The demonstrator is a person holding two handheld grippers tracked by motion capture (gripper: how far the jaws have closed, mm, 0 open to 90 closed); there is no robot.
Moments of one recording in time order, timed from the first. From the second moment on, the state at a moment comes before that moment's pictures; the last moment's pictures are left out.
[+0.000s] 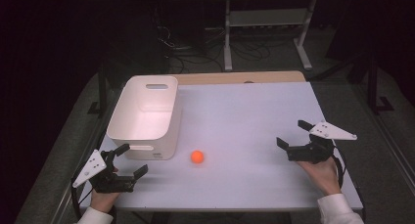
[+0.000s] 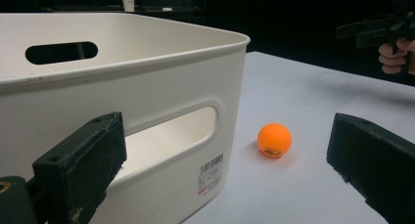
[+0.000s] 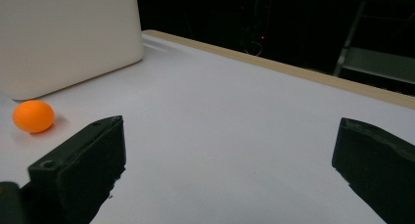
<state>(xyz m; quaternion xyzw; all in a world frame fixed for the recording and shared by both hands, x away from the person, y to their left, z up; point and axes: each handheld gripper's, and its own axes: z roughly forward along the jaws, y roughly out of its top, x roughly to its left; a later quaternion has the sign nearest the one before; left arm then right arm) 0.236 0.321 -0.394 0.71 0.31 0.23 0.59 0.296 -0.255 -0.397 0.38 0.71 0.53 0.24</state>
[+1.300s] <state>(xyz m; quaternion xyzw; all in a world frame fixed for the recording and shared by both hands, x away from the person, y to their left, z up) 0.237 0.321 -0.394 0.72 0.31 0.23 0.58 0.305 -0.214 -0.371 0.33 0.77 0.51 0.19</state>
